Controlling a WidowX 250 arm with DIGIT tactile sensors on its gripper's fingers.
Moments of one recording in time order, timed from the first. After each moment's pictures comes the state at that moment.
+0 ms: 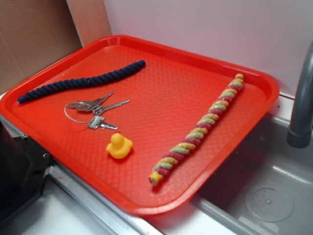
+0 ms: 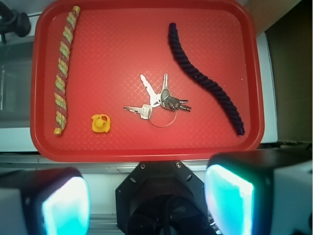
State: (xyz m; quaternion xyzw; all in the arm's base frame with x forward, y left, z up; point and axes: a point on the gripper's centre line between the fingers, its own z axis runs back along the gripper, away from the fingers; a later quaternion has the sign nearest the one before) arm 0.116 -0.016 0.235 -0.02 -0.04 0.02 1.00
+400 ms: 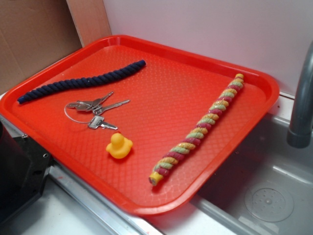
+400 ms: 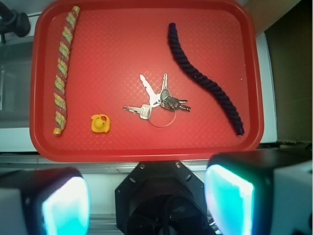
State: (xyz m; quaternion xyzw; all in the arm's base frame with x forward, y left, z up) arm 0.115 -0.015 0.232 -0.01 -0.04 0.02 1.00
